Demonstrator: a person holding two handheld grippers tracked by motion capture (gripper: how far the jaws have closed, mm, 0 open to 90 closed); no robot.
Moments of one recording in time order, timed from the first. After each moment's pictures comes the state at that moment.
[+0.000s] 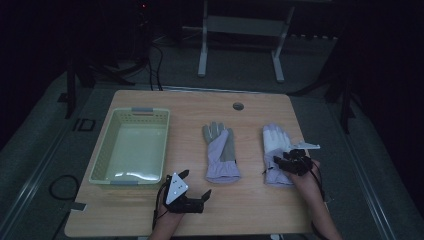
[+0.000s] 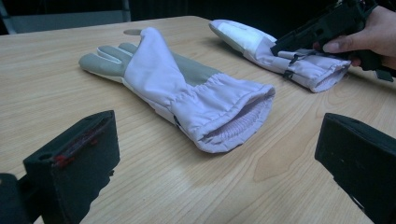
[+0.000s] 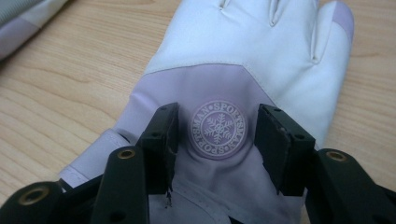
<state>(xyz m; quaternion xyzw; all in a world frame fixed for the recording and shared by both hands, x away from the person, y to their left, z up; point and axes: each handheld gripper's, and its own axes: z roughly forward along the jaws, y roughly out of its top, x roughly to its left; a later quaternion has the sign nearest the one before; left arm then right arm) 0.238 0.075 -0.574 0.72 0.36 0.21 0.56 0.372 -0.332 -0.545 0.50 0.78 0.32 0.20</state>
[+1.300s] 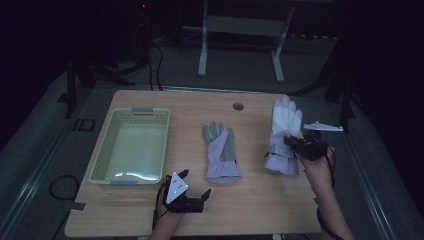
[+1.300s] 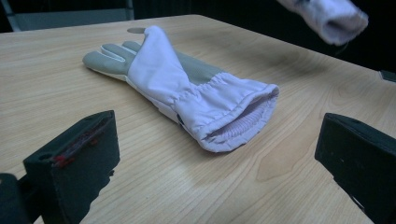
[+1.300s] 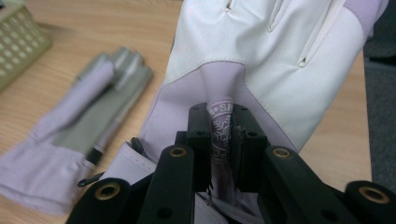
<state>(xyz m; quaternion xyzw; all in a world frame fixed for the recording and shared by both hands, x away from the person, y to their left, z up) 0.239 0.075 -0.573 0.72 0.36 0.21 0.56 0.362 -0.319 -0.435 0.51 0.74 0.38 0.21</state>
